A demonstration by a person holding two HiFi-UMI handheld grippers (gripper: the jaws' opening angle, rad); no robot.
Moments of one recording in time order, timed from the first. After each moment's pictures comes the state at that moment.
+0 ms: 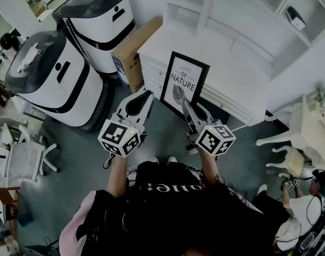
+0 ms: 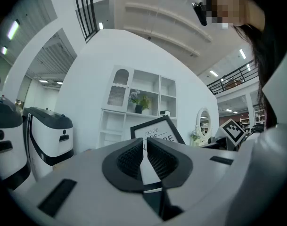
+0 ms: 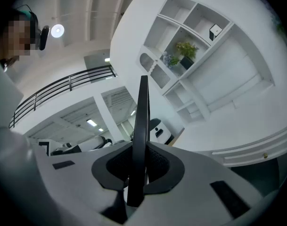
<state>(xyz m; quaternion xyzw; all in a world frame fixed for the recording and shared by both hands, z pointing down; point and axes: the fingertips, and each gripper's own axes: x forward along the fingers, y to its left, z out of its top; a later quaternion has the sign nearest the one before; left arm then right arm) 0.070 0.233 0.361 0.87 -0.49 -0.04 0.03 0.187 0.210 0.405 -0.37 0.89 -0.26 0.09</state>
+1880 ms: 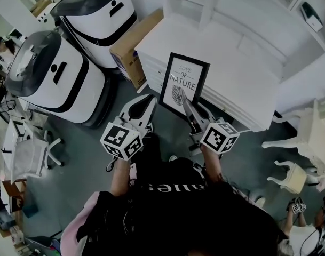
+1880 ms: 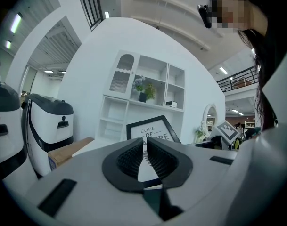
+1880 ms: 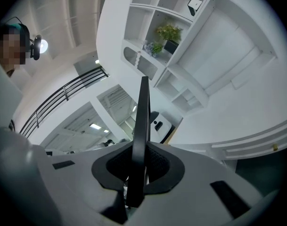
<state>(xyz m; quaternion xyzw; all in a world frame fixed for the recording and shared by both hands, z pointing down) 0.117 0.153 0.406 0.86 -0.51 -0.02 0.10 0.225 0.121 0.446 -0.32 0.88 -0.35 0.09</state>
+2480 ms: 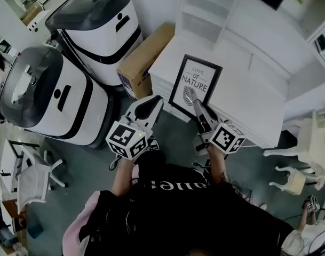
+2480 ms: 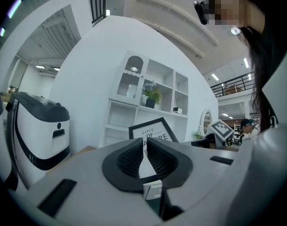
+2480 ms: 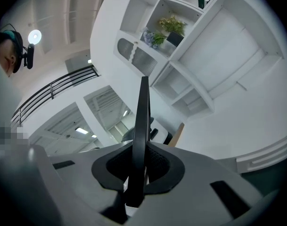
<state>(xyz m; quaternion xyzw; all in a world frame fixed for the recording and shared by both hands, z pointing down) -0.032 0.035 0.393 0.89 -0.45 -0.03 0.08 0.096 0.001 0.432 -0.39 0.85 -0.34 0.10</state>
